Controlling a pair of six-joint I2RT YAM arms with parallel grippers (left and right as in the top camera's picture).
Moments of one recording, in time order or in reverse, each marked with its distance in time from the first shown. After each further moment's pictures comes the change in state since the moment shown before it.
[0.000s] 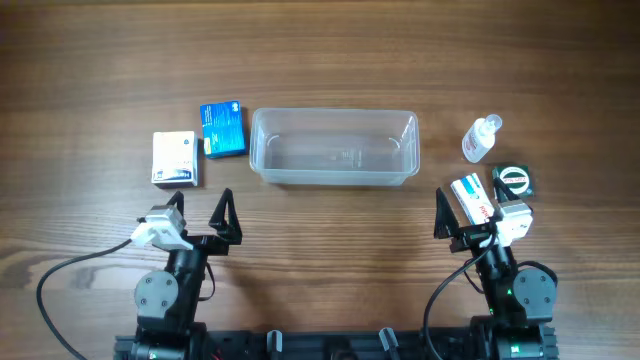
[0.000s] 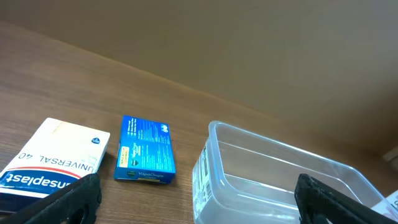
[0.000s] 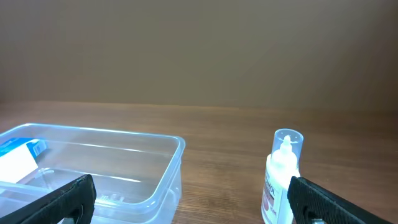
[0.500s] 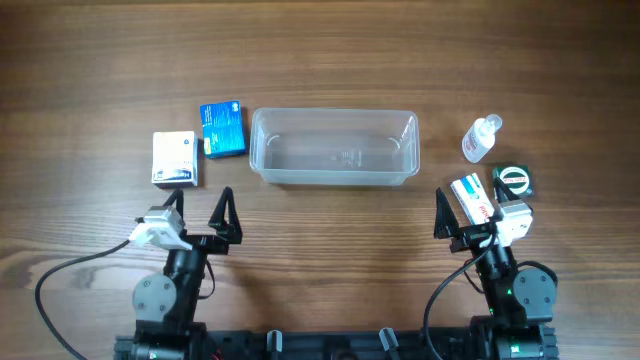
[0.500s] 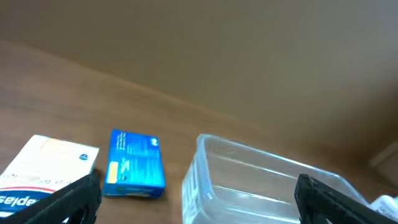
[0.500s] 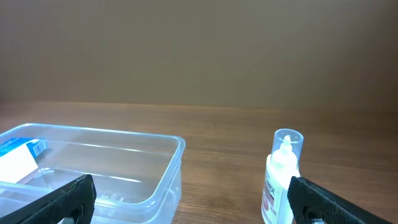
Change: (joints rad) left arm 0.000 0.000 0.000 0.060 0.024 0.000; right arm 0.000 0.000 0.000 0.000 0.000 0.000
